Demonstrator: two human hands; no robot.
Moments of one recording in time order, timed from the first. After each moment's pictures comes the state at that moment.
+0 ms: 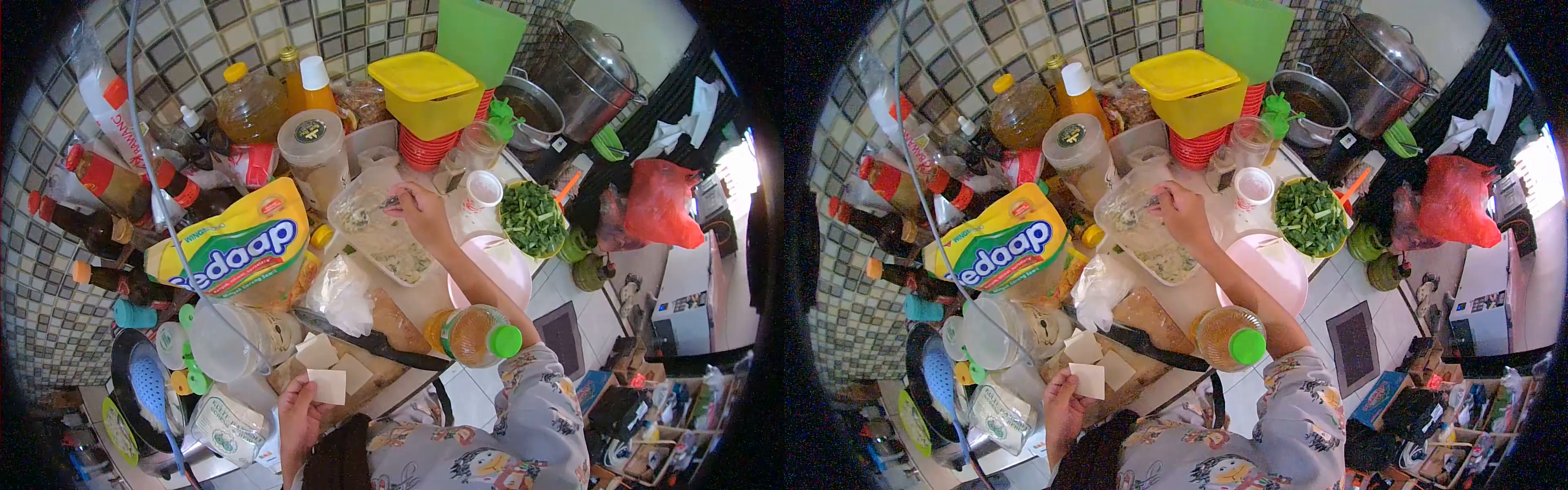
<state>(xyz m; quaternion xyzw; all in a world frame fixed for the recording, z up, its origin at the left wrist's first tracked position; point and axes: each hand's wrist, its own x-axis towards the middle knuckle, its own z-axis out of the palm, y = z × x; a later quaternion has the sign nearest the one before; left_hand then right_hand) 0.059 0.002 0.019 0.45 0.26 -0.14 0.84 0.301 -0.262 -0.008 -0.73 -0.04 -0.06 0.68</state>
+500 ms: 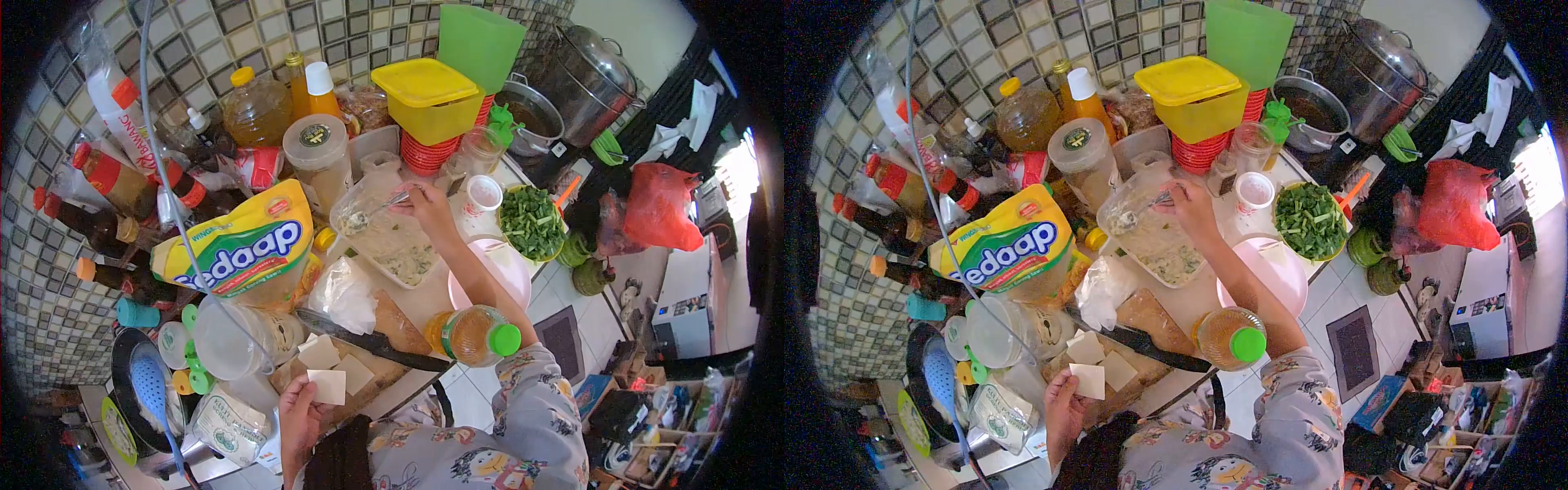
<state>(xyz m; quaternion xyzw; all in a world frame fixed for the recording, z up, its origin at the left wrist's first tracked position) 0.058 0.006 0.017 0.46 0.23 -0.13 0.85 0.315 -0.271 -0.012 -0.60 0.01 -0.03 0.80</state>
